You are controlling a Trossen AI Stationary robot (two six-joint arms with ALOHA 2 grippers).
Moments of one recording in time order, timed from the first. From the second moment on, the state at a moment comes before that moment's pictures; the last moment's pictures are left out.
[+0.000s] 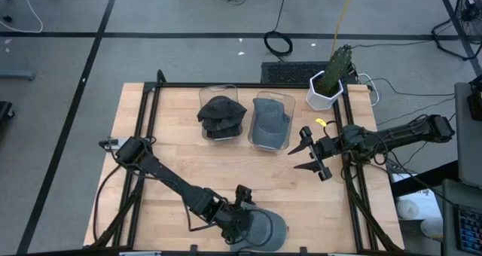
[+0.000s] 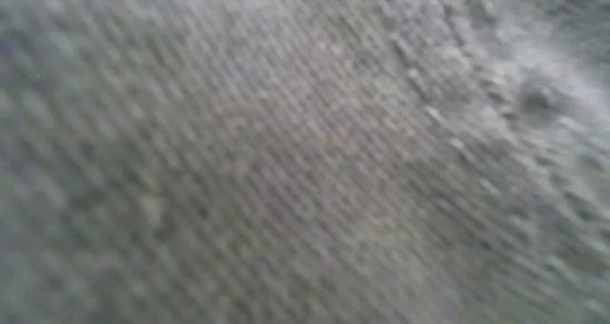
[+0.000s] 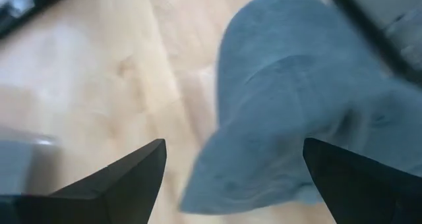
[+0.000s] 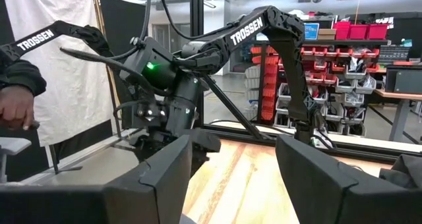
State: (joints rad) left arm -0.55 2.06 1.62 -0.46 -0.36 0.03; right arm 0.13 0.74 0.31 0.56 -0.23 0.04
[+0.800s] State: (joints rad) left arm -0.54 2.06 1.47 -0.31 -0.41 0.32; right arm 0.13 0.74 0.31 0.55 -0.20 0.04
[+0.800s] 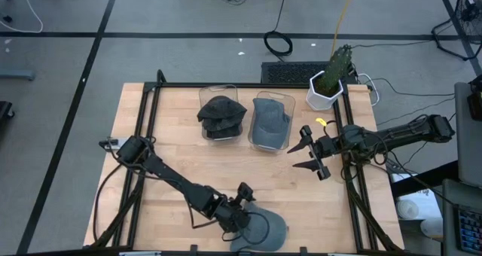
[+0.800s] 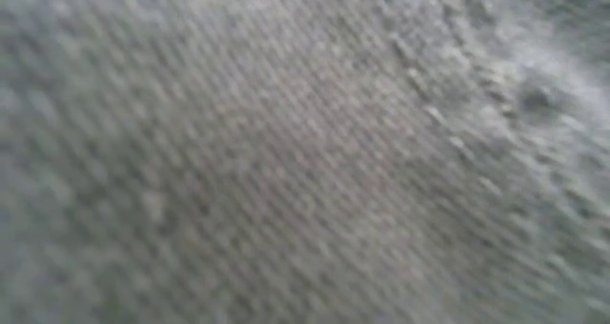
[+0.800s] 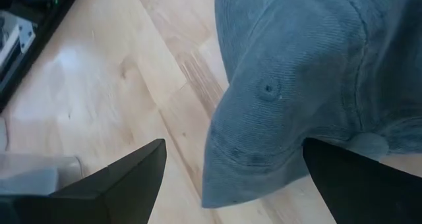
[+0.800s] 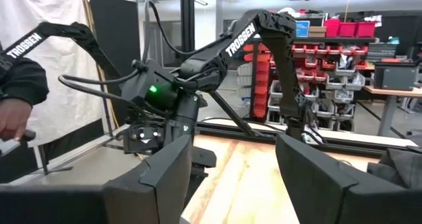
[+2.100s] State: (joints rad) left arm -0.47 2.06 1.49 -0.20 -0.34 0.73; right arm 0.13 0.74 0.31 0.53 -0.21 0.03
